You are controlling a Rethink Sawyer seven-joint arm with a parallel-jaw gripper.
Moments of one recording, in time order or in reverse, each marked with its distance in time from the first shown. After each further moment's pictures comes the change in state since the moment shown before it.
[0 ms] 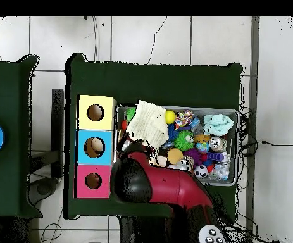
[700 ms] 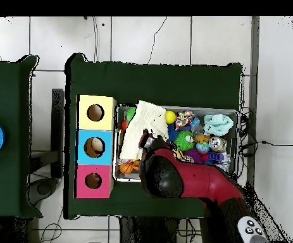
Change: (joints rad) arm -0.251 0.029 0.170 -0.011 -0.173 0.005 0.000
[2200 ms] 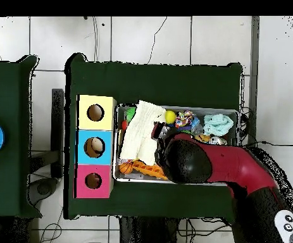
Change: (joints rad) arm -0.187 -0.041 0.223 -0.111 -0.065 0.294 -0.001
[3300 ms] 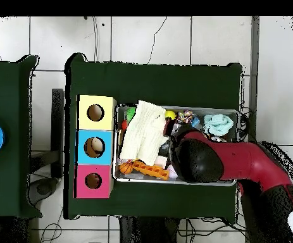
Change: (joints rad) arm -0.070 0.007 0.068 -0.035 -0.147 0.000 0.000
